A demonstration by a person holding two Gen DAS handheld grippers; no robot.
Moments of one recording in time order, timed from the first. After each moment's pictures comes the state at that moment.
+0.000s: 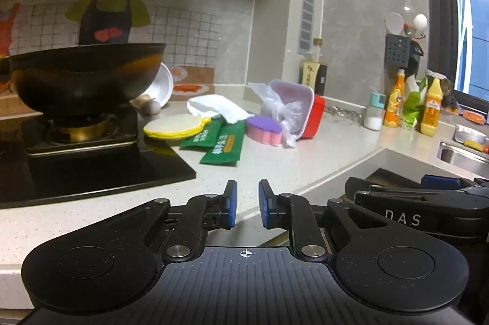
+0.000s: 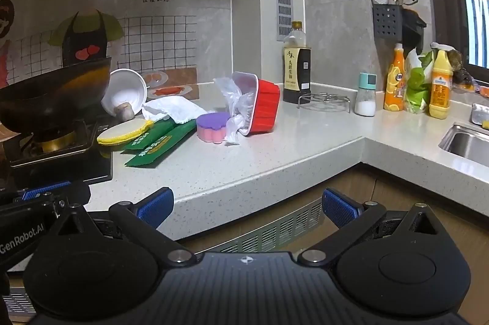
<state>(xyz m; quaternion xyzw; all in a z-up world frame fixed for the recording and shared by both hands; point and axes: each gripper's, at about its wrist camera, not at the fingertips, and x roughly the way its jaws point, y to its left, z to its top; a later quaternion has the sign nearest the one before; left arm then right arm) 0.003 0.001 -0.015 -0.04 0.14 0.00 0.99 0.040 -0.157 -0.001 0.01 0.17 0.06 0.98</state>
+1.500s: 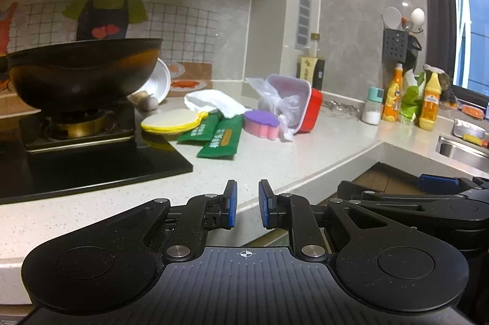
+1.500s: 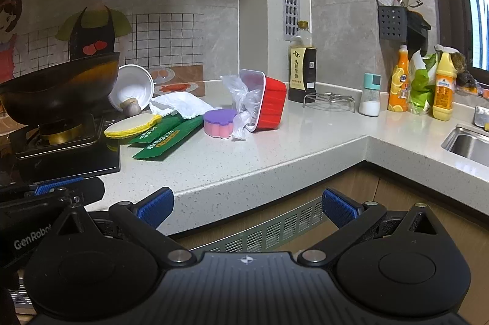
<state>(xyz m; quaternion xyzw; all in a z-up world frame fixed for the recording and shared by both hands) 0.002 -0.003 -0.011 -0.04 0.16 0.00 0.99 0.033 -0.151 -0.006 0.00 0.18 0.07 0.98</state>
